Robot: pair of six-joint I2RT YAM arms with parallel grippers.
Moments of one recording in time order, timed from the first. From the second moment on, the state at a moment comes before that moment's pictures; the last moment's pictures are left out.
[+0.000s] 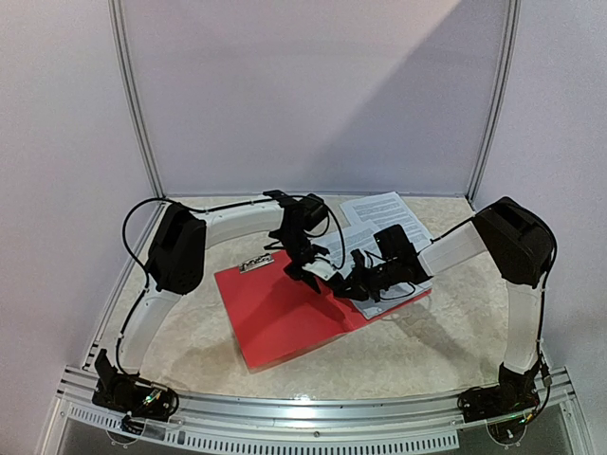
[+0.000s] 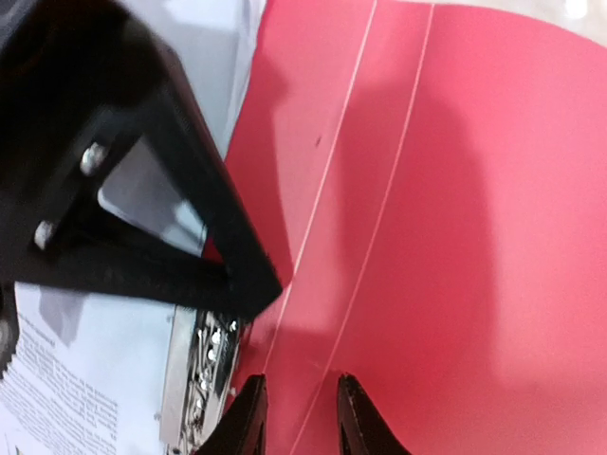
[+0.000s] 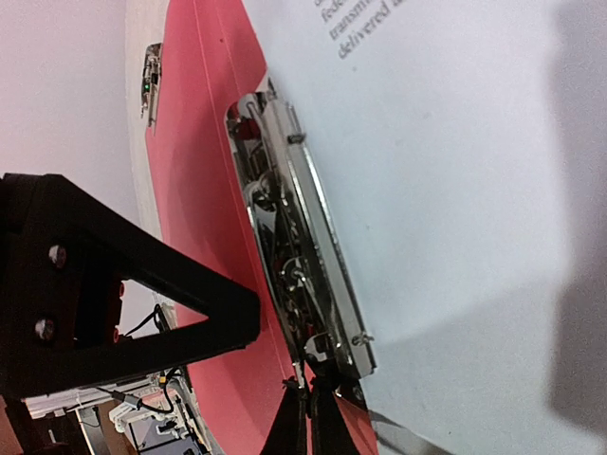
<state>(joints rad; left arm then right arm) -0.76 2.51 2.17 -1.05 0.43 1.62 0.59 2.07 1.03 0.18 -0.66 0.93</state>
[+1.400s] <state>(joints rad) -0.79 2.55 2.21 -0.96 0.29 1.71 0.59 2.07 0.98 0.28 -0.67 0.98</state>
